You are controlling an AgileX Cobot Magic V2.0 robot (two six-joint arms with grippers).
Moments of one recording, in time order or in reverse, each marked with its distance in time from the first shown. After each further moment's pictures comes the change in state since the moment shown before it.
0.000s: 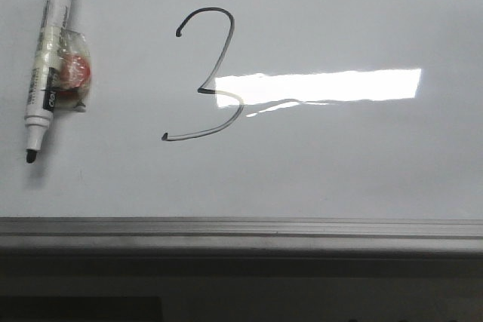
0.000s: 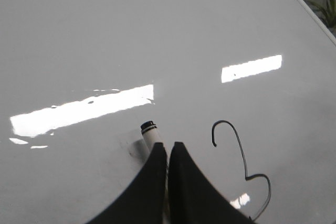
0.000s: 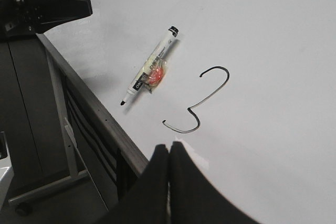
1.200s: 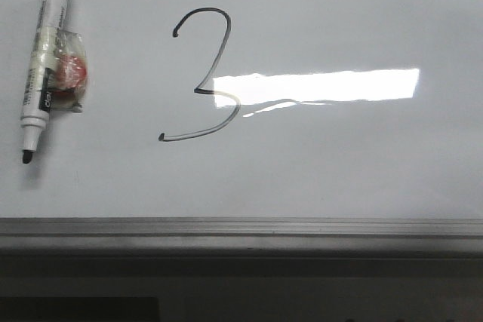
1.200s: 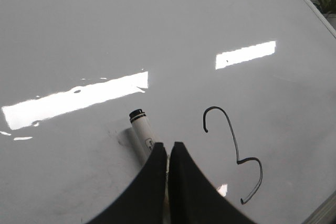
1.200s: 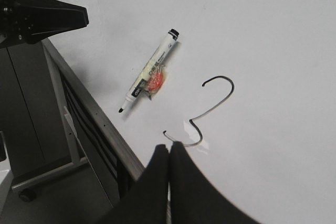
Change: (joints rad) left arm -0.121 0.012 -0.011 -0.285 -0.049 0.307; right arm 0.000 0.196 -0.125 0.008 0.006 0.000
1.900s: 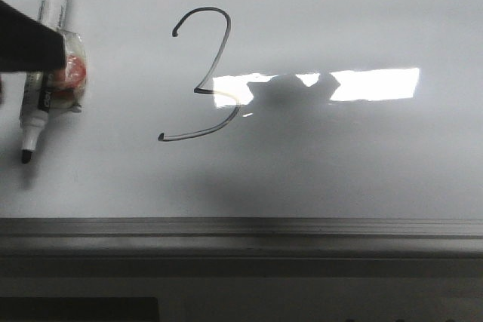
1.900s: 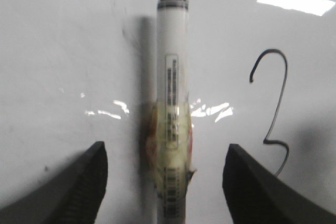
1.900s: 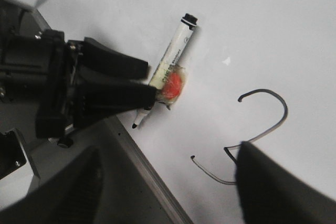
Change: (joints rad) left arm 0.000 0.520 -0.138 -0.108 -0.088 -0.514; right arm 0.002 0.577 -0.508 0.175 0.246 0.002
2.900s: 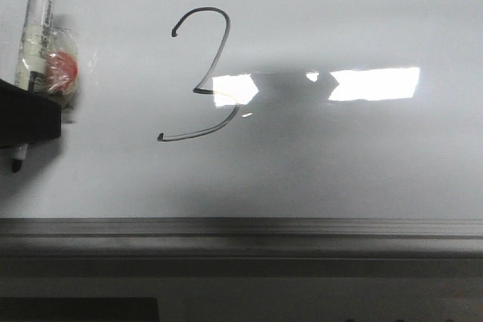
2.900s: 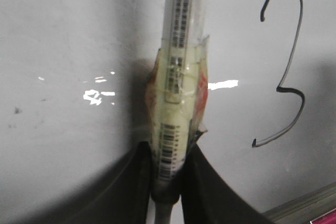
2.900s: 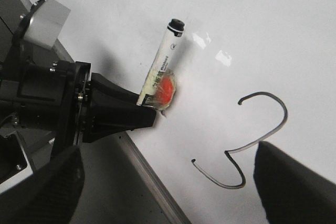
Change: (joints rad) left arm -0.040 0.098 0.041 0.048 -0.001 -0.095; right arm 0.008 0.005 0.000 0.002 -0.018 0.000
